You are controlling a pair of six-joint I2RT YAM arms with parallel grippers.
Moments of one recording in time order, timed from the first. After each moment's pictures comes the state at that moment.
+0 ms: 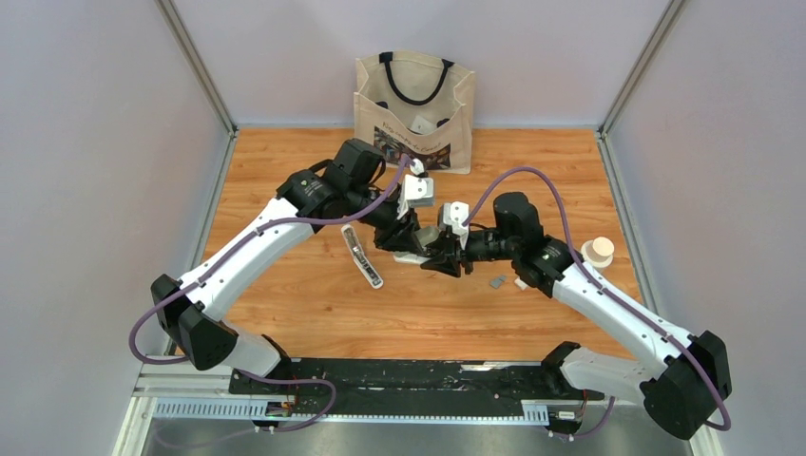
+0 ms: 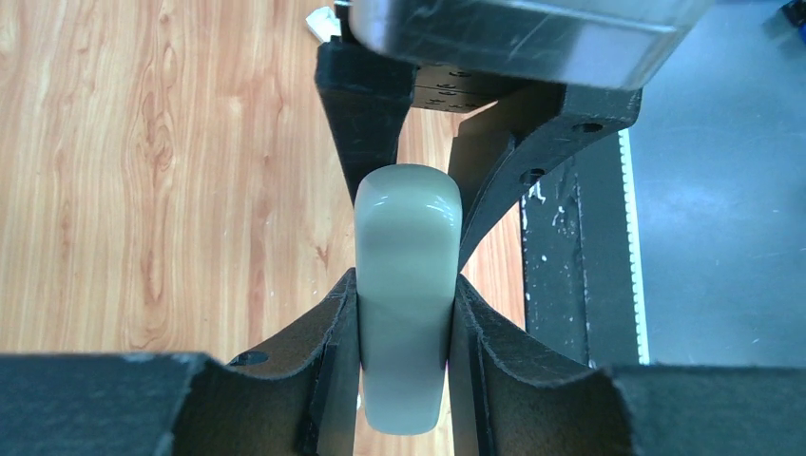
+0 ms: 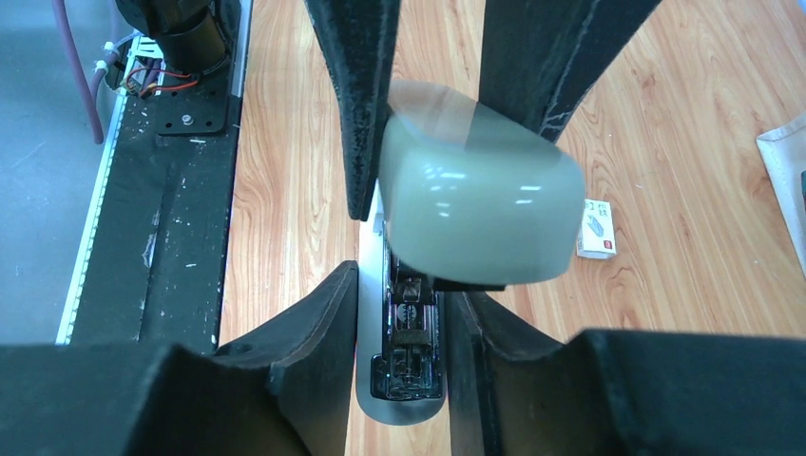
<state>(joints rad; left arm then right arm) -0.72 1.45 1.53 -0.87 0.76 0.50 0.65 1.09 0.85 -0.16 -0.79 -0.35</state>
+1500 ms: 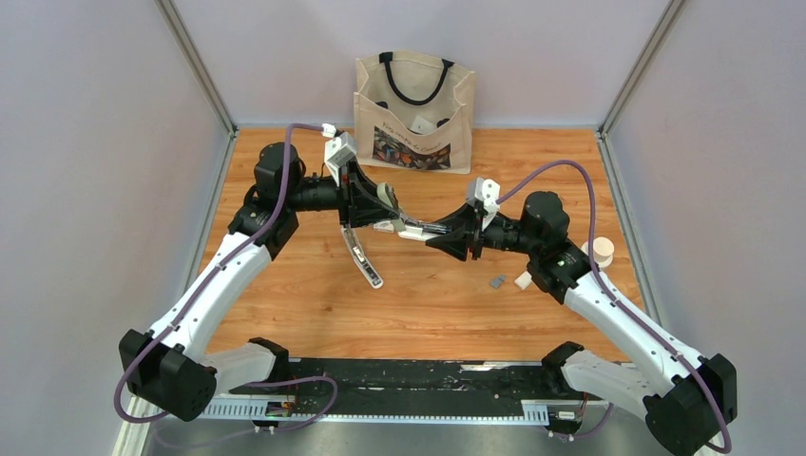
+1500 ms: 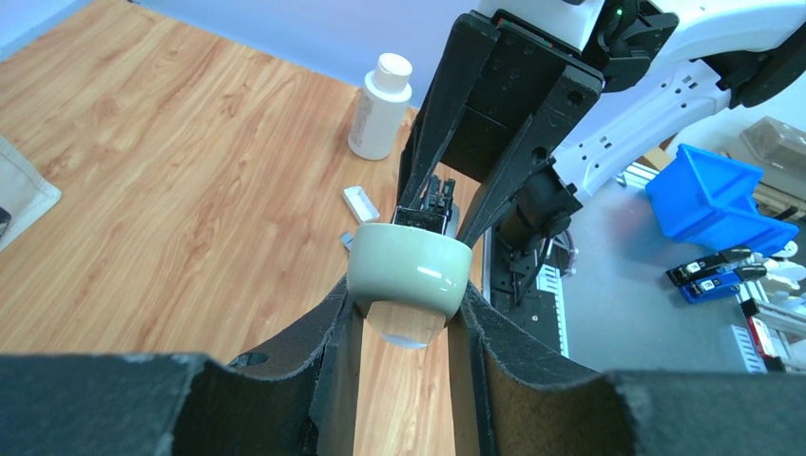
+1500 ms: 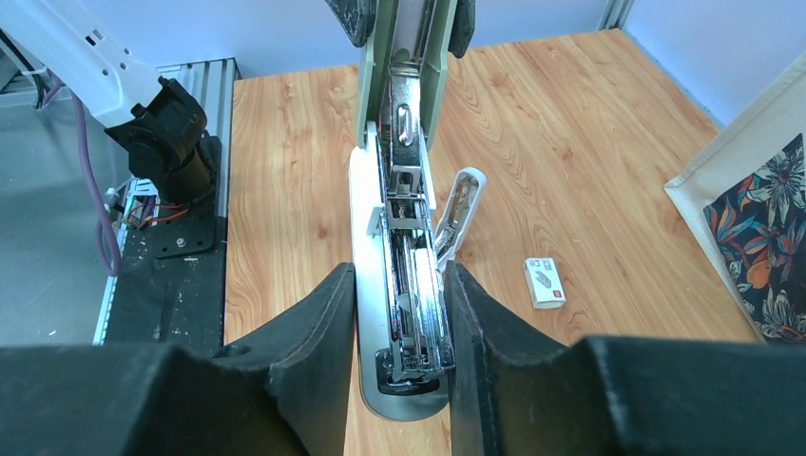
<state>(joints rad) -0.39 1.16 1.10 -0.04 1.05 -0.21 0.55 1.00 0.80 0.13 -0.78 -0.05</state>
